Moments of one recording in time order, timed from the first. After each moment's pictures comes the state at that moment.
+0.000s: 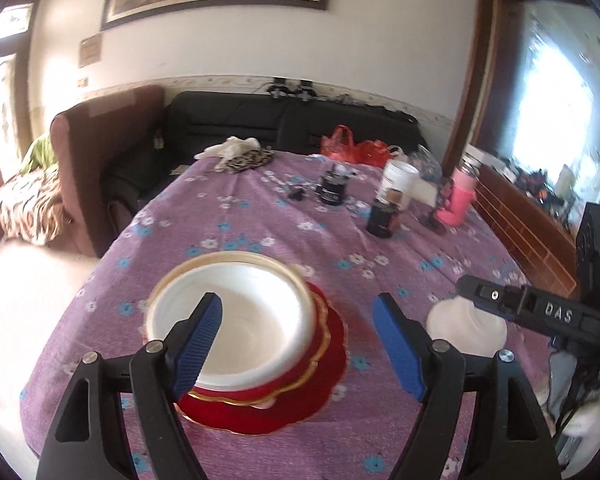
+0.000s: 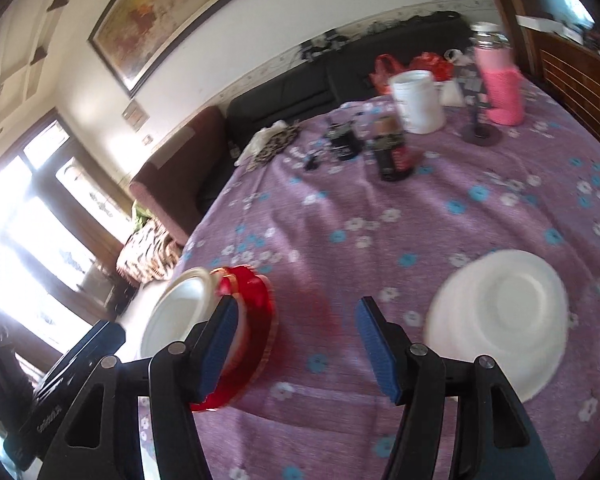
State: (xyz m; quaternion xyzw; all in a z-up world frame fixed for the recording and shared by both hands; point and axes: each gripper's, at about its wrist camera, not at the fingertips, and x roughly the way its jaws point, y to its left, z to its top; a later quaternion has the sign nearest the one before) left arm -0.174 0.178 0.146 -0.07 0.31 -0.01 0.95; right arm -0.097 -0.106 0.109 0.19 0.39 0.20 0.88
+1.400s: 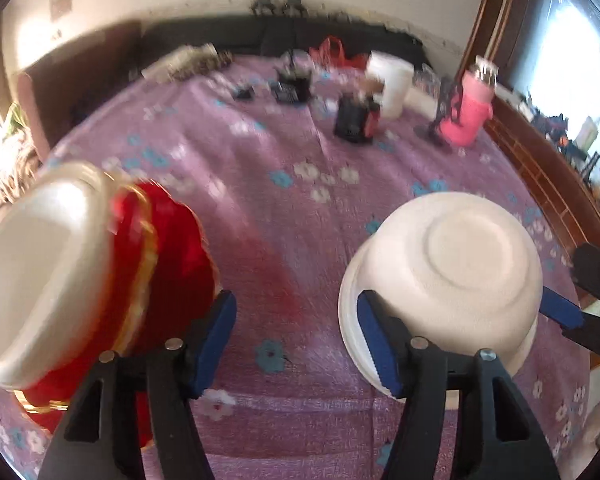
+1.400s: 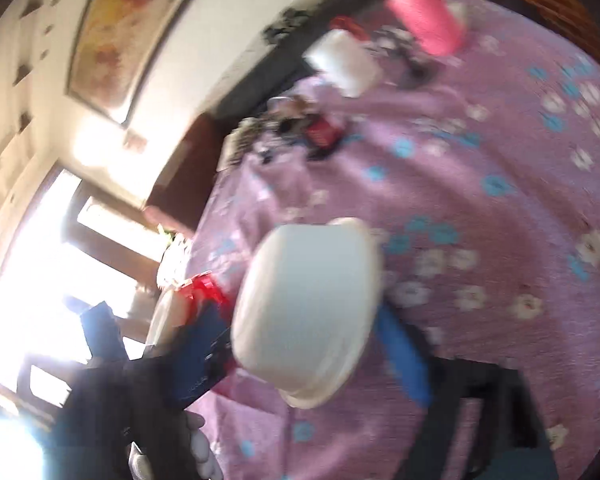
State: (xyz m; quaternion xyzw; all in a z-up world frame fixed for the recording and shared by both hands) left arm -0.084 0.083 0.060 -0.07 0.43 0.00 0.90; right arm -0.068 -0.198 0.079 0.27 0.42 0.27 0.82
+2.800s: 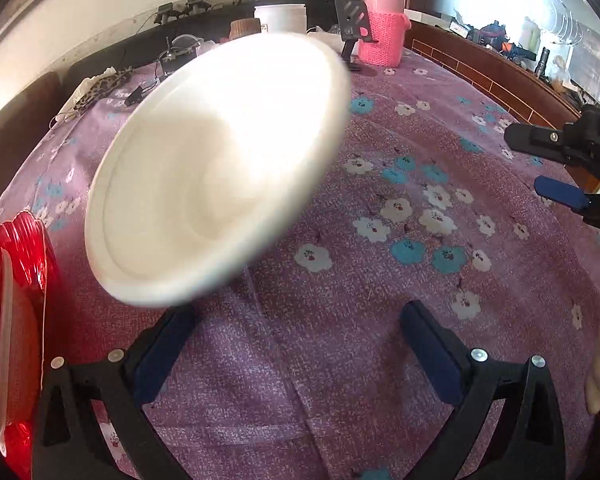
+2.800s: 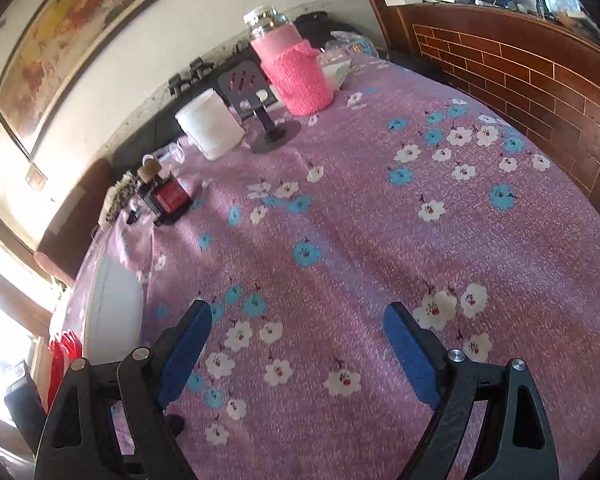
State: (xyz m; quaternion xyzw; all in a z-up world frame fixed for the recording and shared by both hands) left arm -0.067 0.004 -0.001 0.05 0.46 -0.11 0.88; right arm -0.047 -0.270 0.032 0.23 0.39 0.03 0.89
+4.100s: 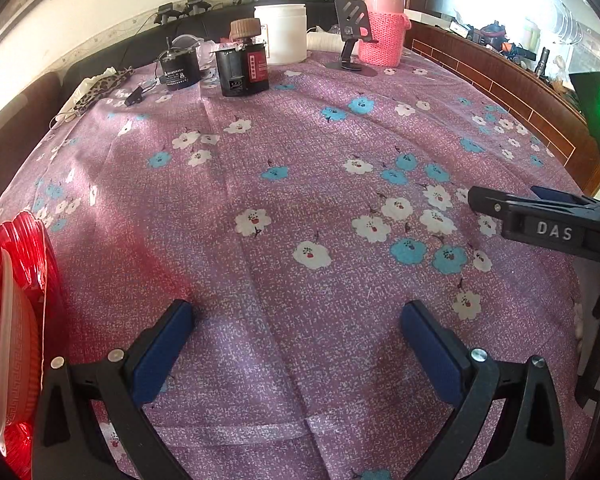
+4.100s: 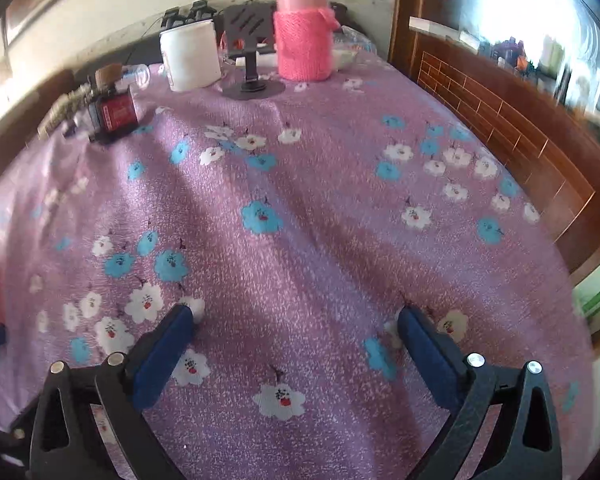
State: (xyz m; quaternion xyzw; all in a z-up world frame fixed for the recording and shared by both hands) left arm -0.067 0.004 -0.002 0.05 0.45 -0.11 0.88; right arm -0.023 -0.237 0.000 0.02 0.45 -0.03 0.89
